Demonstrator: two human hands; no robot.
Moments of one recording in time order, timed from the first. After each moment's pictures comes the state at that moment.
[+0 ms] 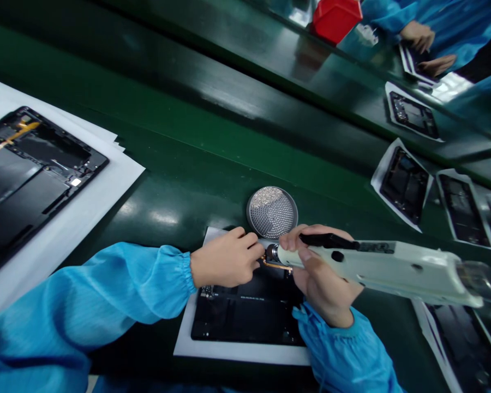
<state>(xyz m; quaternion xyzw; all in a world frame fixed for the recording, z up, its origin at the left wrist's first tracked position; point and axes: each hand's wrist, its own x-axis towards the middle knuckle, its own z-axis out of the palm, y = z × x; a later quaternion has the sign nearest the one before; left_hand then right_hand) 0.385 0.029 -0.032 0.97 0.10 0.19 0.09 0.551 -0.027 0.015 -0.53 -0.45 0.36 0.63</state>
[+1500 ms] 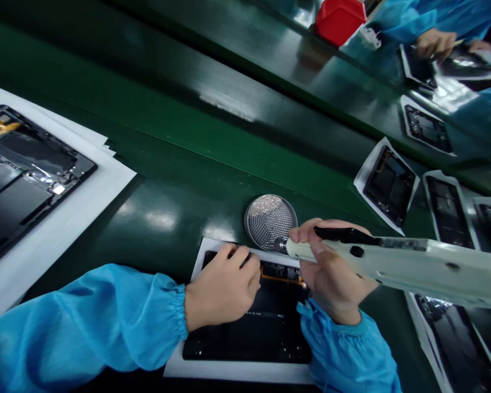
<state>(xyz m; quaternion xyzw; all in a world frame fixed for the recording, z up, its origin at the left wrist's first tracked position) 0.386 -0.002 -0.033 0.95 0.21 0.20 0.09 0.565 0.002 0.008 -0.50 -0.45 0.32 0.67</state>
